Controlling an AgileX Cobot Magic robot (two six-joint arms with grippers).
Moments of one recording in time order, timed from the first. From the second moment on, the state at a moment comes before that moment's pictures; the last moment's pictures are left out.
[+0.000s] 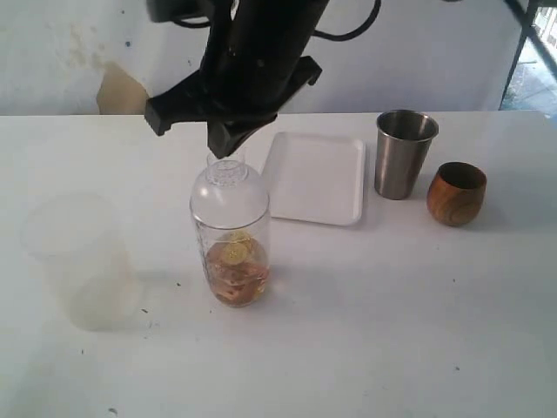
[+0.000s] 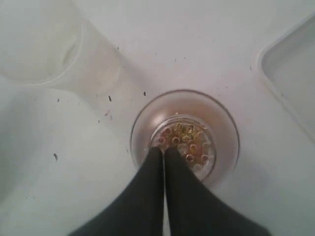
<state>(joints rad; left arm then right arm) 0.06 0.00 0.00 0.02 0.23 0.07 0.75 1.88 -1.90 0.13 1.21 -0.04</state>
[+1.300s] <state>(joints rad) 0.06 0.00 0.00 0.02 0.23 0.07 0.75 0.91 -0.95 0.14 0.78 -0.17</state>
